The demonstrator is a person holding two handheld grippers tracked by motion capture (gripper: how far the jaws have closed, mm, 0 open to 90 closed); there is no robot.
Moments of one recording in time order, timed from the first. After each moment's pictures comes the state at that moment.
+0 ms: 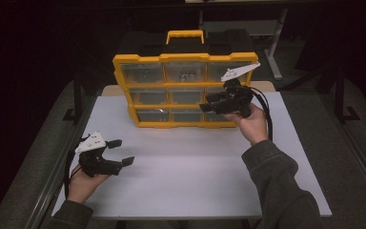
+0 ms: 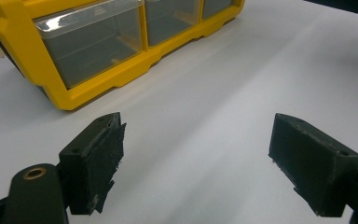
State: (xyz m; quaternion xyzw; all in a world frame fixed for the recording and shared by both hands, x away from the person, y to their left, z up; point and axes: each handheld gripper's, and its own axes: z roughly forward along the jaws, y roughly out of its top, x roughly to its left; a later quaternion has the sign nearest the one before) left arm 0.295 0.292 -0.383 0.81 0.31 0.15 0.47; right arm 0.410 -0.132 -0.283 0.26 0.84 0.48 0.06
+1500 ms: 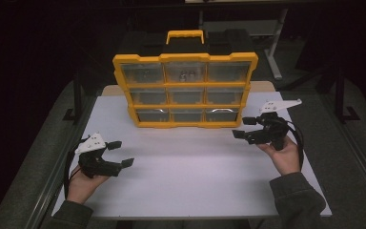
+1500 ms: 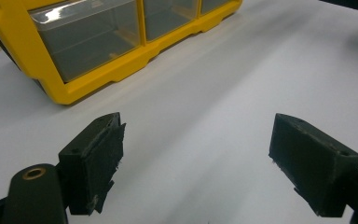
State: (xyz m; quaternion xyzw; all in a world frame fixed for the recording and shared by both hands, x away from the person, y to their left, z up) left arm 0.293 0.294 -0.386 0.82 0.31 0.14 0.47; right arm 0.350 -0.219 -0.344 0.33 0.81 0.47 0.10
